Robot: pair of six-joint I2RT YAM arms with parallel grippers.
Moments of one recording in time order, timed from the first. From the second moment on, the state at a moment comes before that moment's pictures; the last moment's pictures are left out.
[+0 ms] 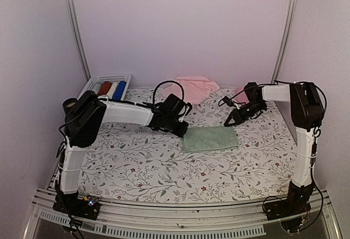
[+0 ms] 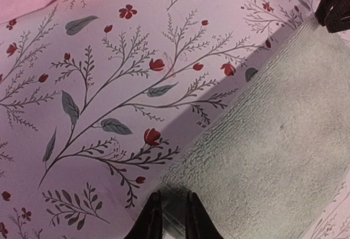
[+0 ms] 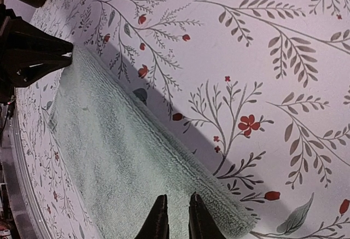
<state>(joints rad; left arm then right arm) -0.82 2.22 1.58 -0.23 -0.07 -0.18 0.20 2.15 1.54 -0.71 -0.72 -0.40</state>
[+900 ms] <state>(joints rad) -0.81 2.26 1.65 -0.28 -0.26 -0.10 0.21 2.08 1.53 -0.73 -0.60 -0.44</state>
